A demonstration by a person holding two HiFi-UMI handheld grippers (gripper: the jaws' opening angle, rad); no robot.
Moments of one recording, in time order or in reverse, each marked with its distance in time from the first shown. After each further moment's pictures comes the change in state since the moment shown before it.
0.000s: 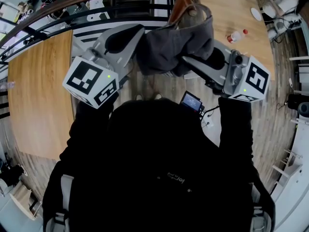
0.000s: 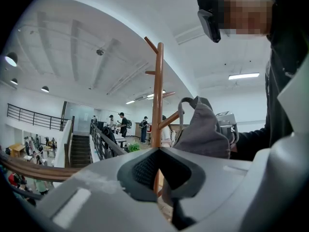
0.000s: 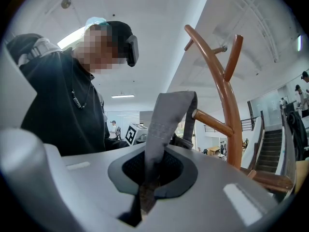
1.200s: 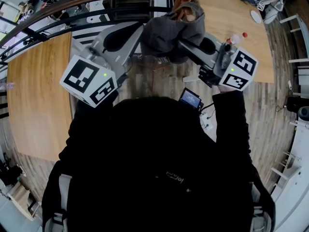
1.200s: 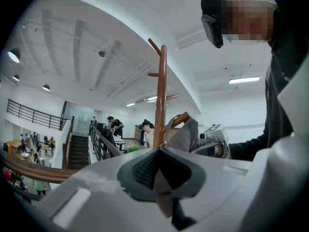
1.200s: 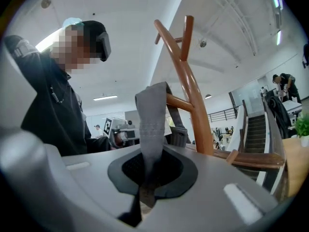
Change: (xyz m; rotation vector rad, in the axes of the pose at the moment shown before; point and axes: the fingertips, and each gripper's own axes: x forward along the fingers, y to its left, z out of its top) left arm -0.001 -0.003 0.015 -0.021 -0.049 -0.006; right arm -0.006 -0.053 -0.036 0.152 0.031 -0.173
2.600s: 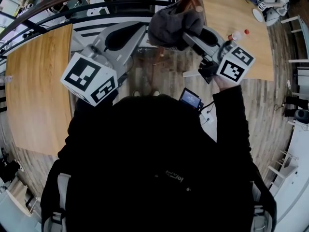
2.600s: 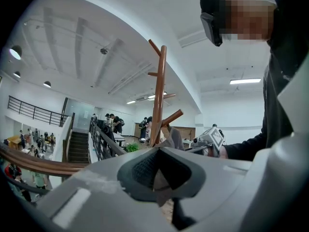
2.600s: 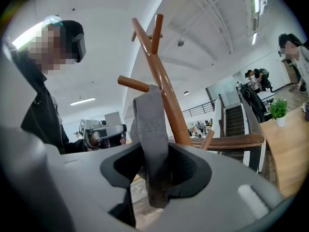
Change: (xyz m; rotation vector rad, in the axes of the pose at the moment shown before) left arm -0.009 0.000 -0.013 -0.032 0.034 -0.001; right arm -0.006 -0.052 -0.029 0.168 0.011 -0.226
